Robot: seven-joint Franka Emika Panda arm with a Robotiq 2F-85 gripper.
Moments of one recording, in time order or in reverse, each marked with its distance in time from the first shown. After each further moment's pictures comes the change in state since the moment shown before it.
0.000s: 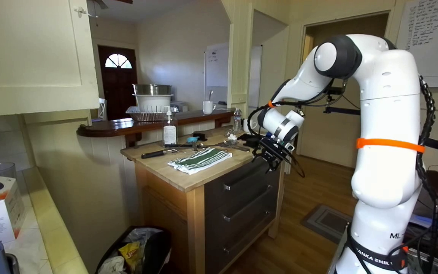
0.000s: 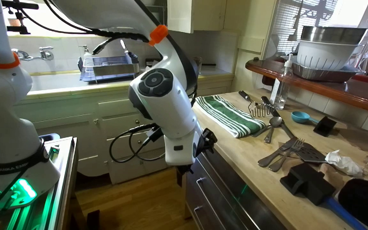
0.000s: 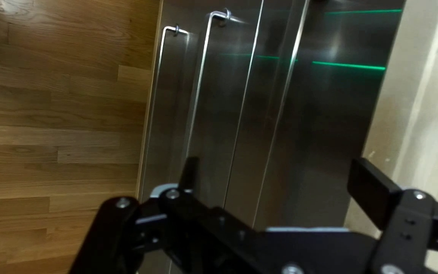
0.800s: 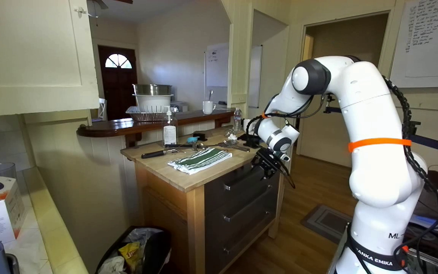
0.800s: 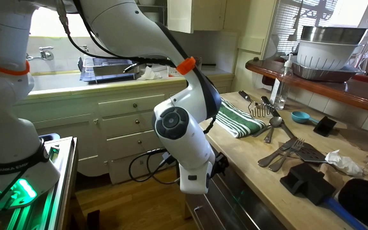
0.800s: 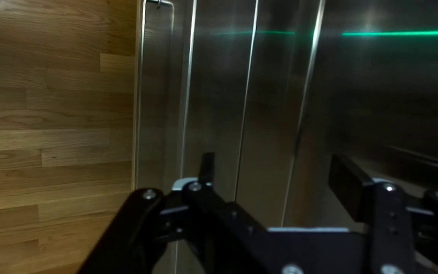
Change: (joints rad) arm -0.050 0.268 0.031 0.199 0.278 0.000 -0.181
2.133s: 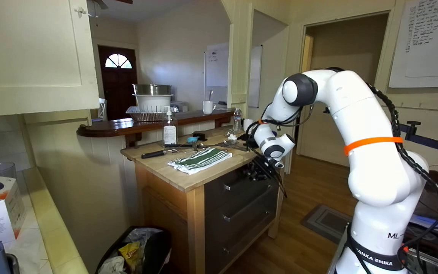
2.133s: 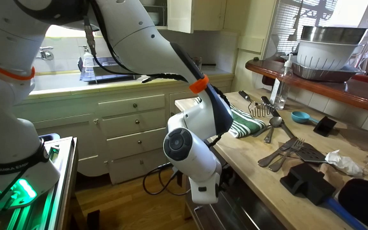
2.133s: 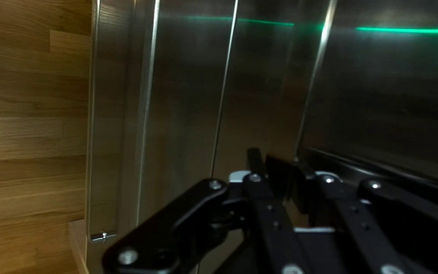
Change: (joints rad) arm -0.030 0.161 0.049 0.150 0.275 0.000 -0.282
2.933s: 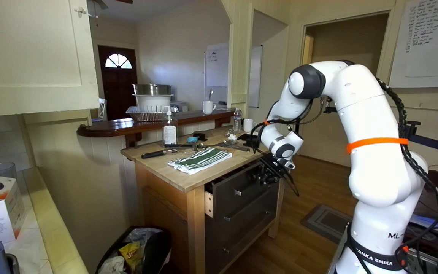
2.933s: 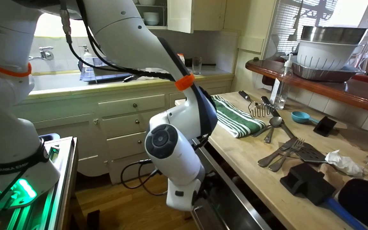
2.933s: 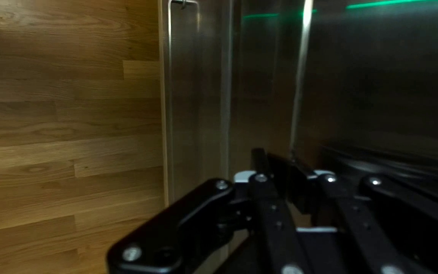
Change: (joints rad) arm 0.015 -0.109 -0.057 -0.180 -0.189 0.003 0.247
